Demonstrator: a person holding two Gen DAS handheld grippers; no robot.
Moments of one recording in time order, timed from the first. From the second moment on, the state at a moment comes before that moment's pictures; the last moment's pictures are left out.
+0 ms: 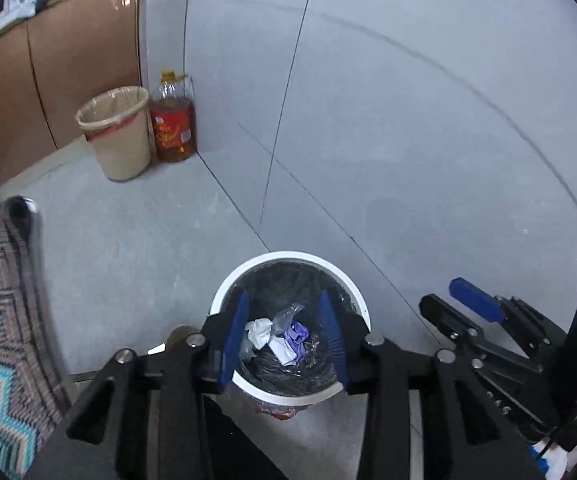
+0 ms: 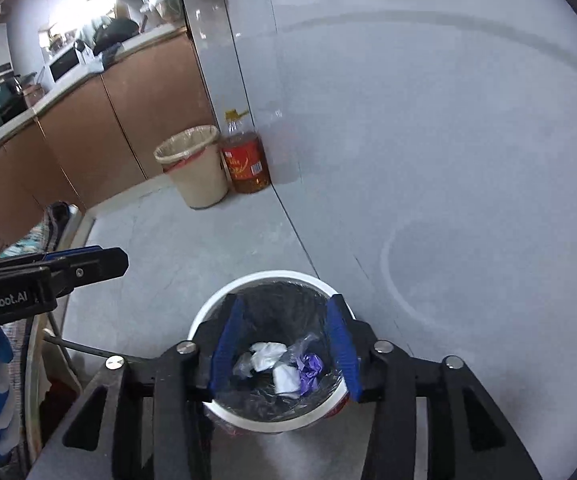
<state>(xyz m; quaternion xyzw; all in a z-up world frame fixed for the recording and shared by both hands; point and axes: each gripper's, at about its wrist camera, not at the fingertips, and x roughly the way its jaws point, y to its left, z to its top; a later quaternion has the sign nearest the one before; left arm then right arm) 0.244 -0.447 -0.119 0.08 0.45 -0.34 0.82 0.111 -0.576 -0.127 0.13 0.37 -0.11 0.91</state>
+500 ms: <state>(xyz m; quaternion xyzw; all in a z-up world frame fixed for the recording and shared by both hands) 0.131 -0.335 0.001 0.06 0.32 -0.33 0.89 0.013 -0.488 -0.012 0.11 0.28 -0.10 0.95</state>
